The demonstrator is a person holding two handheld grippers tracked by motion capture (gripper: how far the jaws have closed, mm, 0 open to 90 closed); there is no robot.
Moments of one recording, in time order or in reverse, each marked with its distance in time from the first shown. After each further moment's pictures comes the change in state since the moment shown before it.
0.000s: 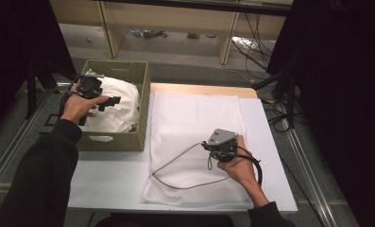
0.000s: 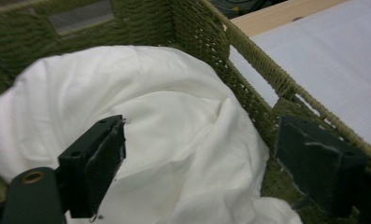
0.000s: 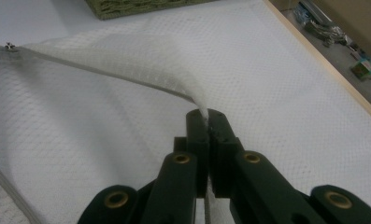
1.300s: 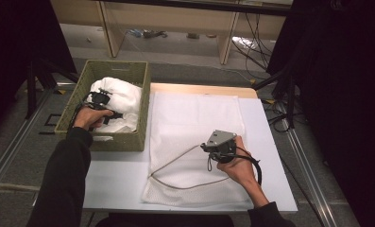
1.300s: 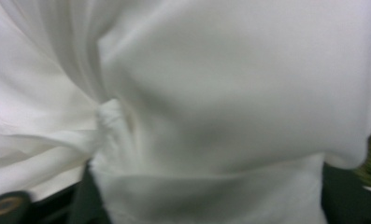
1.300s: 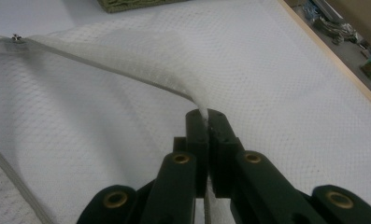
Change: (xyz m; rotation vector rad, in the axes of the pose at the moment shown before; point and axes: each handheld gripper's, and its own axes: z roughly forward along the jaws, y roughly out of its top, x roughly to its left) left arm 0.020 -0.048 0.072 0.223 -0.005 -0.084; right arm 0.001 -0.001 0.003 0.014 0.024 -0.018
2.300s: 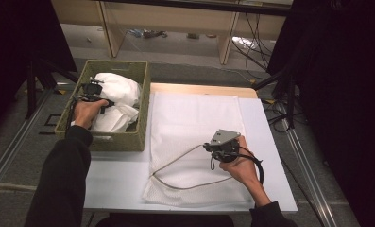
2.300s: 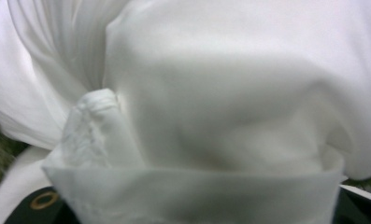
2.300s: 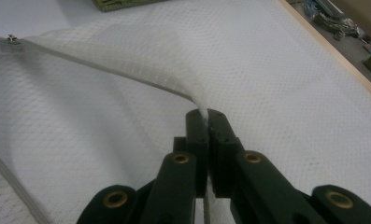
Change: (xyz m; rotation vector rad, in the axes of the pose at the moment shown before) left arm 0.002 0.023 -0.045 -0.186 0.076 -0.133; right arm -0.006 -0.007 -0.001 -0.005 0.004 0.046
